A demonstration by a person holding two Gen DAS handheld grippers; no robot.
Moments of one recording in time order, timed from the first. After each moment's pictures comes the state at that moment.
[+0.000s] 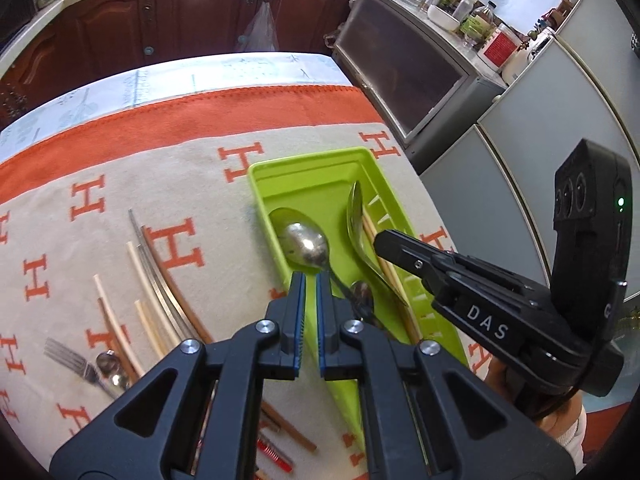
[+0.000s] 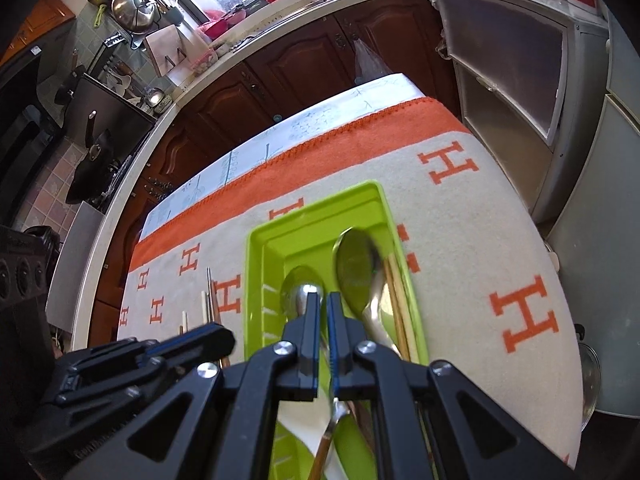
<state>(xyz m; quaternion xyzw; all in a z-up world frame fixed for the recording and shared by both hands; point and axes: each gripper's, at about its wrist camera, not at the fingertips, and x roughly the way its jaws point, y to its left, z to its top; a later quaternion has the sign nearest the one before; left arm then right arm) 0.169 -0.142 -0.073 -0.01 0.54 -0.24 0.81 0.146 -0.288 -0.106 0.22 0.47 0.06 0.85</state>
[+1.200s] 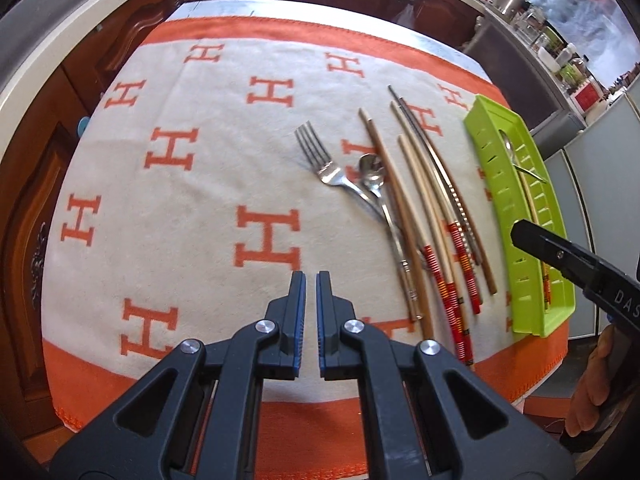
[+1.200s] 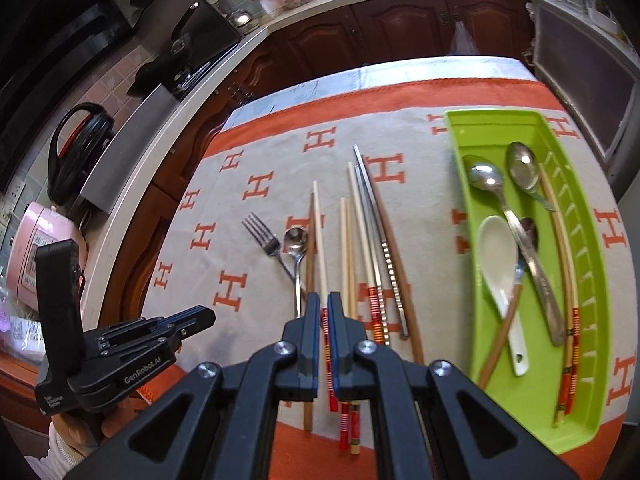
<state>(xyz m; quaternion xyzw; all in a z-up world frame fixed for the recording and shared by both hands) 0.045 0.081 -0.112 -0.07 0.57 -0.06 0.82 0.060 -0.132 -0.085 0.13 0.51 0.17 0.83</state>
